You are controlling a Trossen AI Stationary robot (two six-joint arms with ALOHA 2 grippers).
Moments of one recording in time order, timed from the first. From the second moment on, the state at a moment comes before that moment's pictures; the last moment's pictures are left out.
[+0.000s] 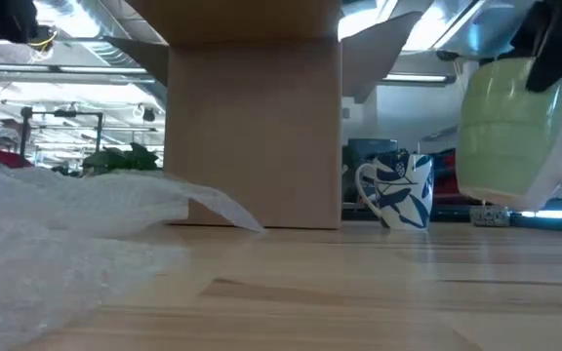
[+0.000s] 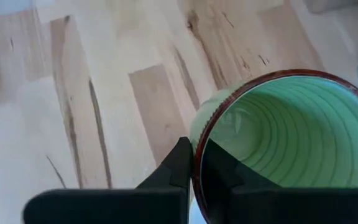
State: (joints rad) left arm -0.78 1.26 0.70 -0.47 -0.18 -1.13; right arm 0.69 1.44 1.04 -0.83 0.40 0.95
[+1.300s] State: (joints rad) left arm -0.65 1.61 0.70 0.01 -0.19 -1.28; right arm 0.69 1.44 1.04 -0.68 0.41 0.89
